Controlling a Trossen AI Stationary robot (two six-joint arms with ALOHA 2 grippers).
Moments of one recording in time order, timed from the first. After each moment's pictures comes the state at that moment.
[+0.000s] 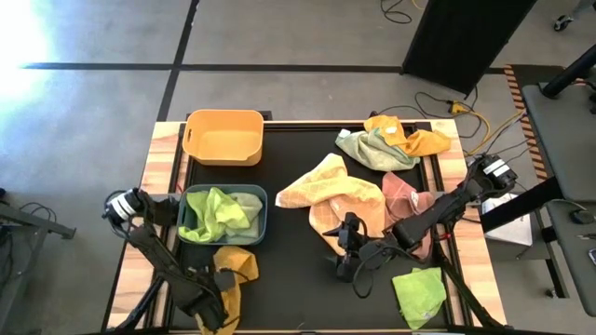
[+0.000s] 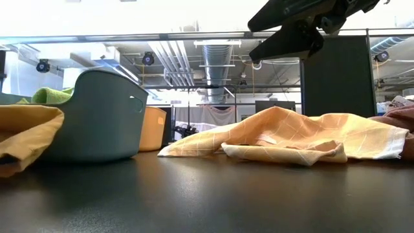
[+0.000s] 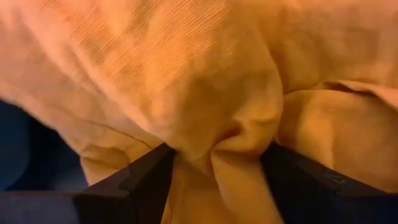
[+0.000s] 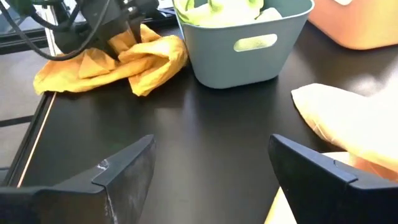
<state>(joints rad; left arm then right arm) -0.95 1.85 1.13 -0.98 -0.03 -1.21 0.52 1.57 0.85 0.16 0.57 0.45</state>
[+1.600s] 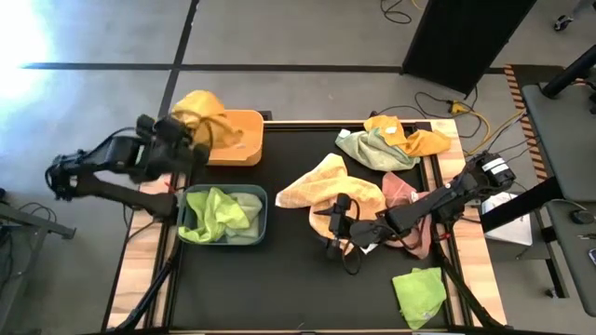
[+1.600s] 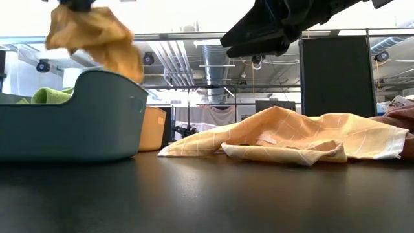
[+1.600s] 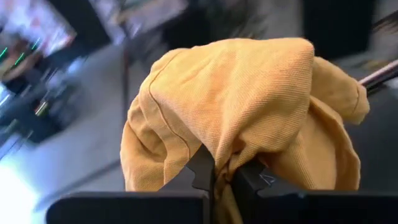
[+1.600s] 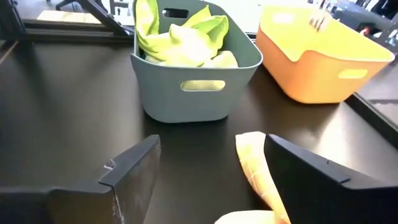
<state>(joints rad) 0.05 0.91 1.25 -1.35 -1.11 -0.62 0.37 1.57 0.85 0.27 0.57 0.11</state>
